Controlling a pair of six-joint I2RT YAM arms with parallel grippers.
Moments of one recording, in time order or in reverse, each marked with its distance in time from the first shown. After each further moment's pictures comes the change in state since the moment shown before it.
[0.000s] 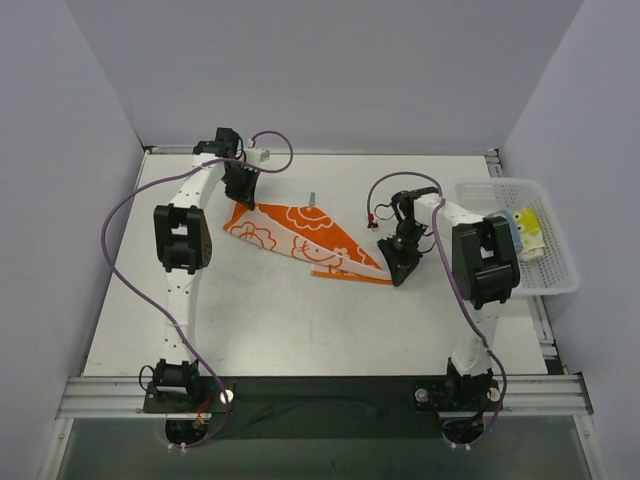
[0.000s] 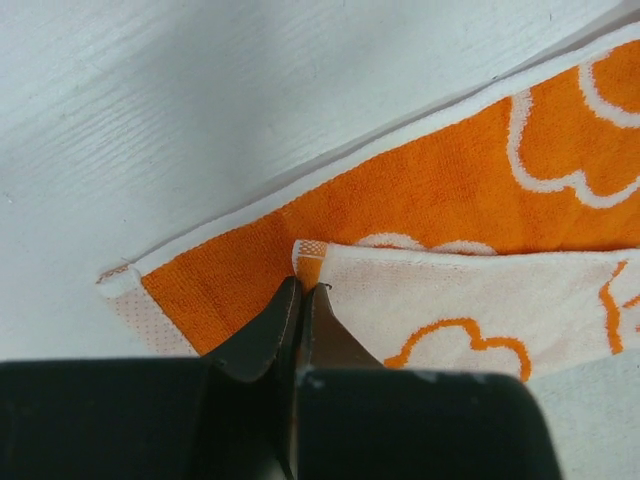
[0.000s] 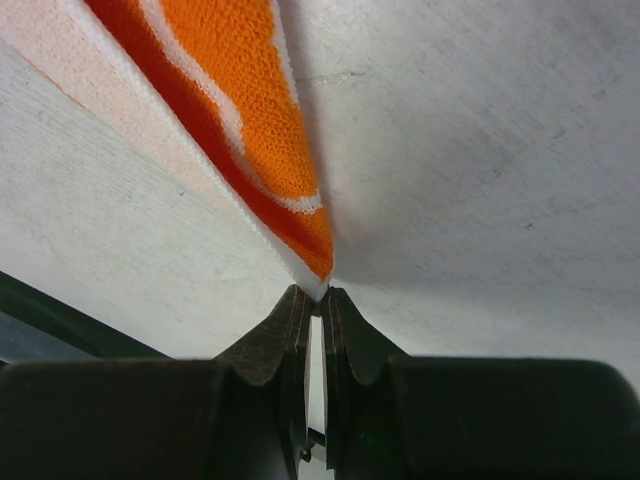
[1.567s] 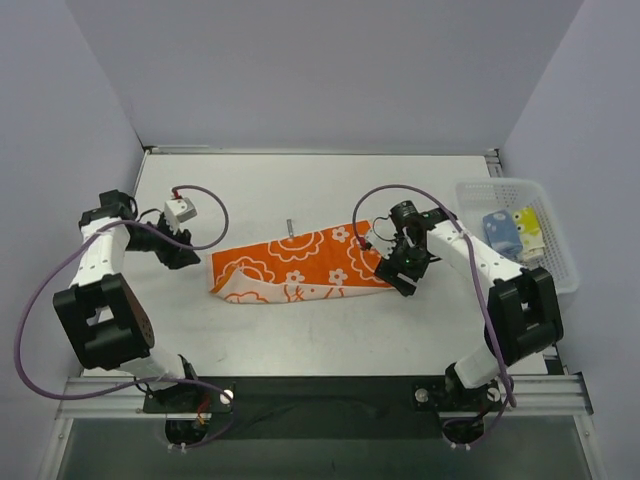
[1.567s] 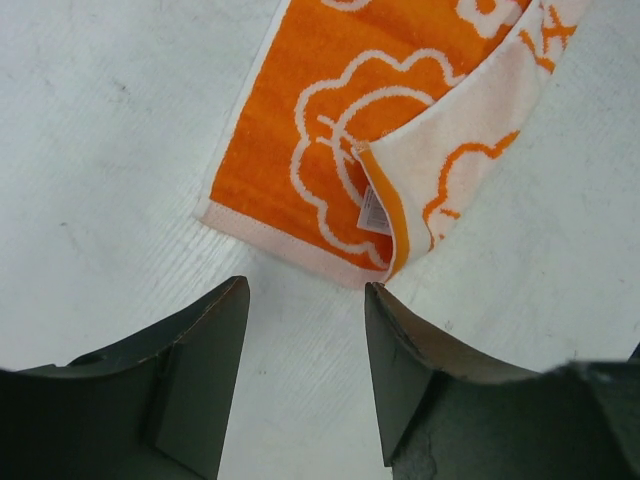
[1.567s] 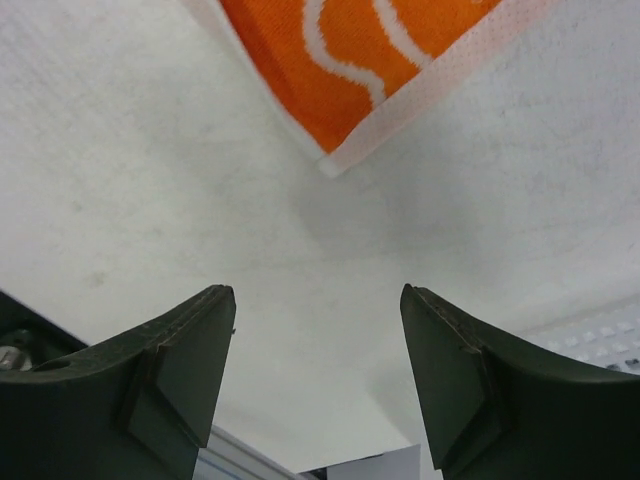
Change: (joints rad) left arm 0.454 -0.965 -1.179 0.068 0.524 0.862; right arm 0.134 -0.411 -0.270 0.114 0.219 -0.376
